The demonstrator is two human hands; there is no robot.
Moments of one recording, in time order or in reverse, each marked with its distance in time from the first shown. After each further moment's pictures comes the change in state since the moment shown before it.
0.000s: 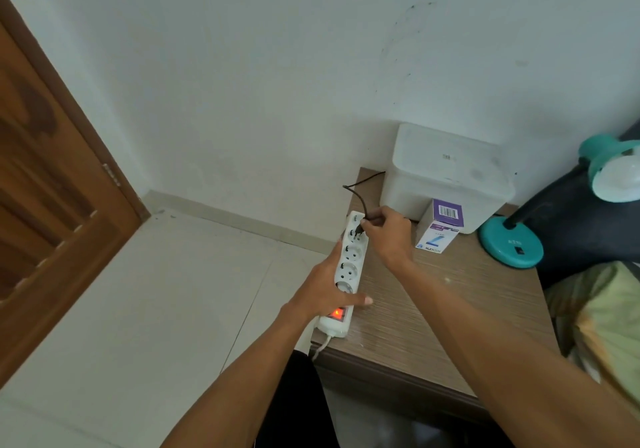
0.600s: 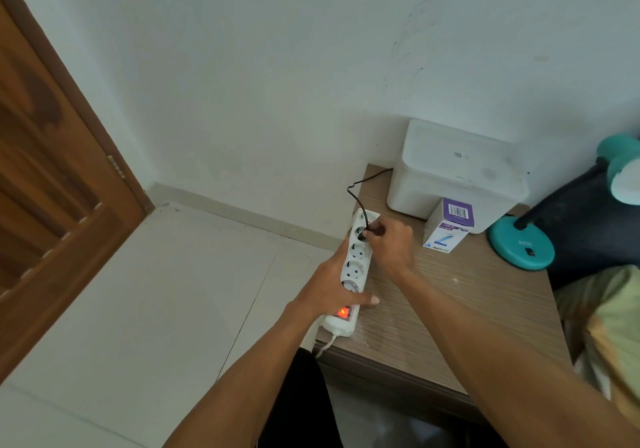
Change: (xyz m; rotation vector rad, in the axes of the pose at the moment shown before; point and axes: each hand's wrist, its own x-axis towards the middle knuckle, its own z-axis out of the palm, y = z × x) left_hand 0.002 -0.006 0.000 0.005 0.006 0.005; right_hand -0.004 0.021 0.015 -0.192 -0.024 -0.112
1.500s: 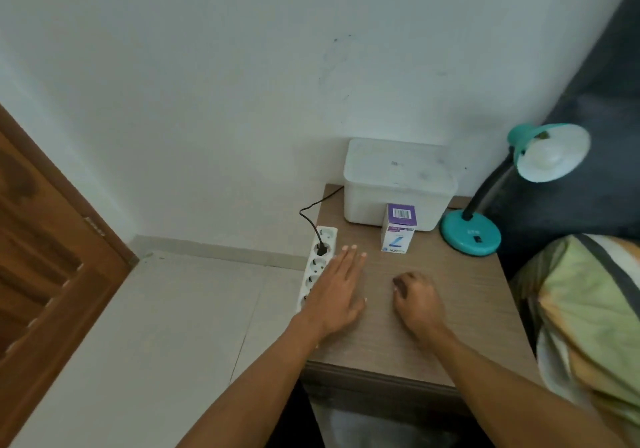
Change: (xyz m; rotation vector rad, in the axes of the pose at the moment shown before) left_hand 0.005 0.068 0.050 0.816 0.014 0.339; right_hand -0.072 0.124 -0.074 -0.346 -0.013 0.065
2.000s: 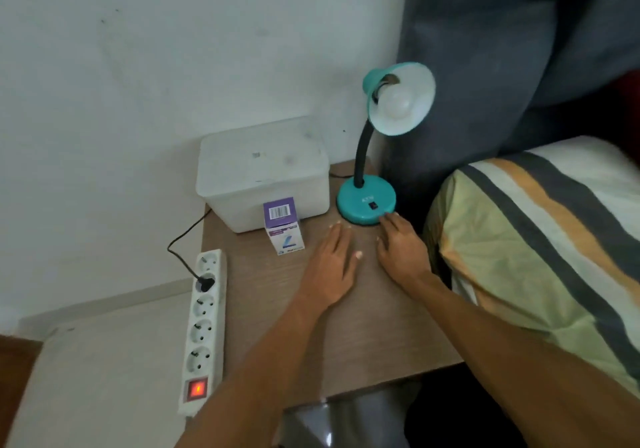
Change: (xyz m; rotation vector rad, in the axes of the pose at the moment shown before) left_hand 0.157 0.112 0.102 -0.100 -0.161 0.069; right_hand 0.049 0.152 -0.068 0.014 0.211 0.136
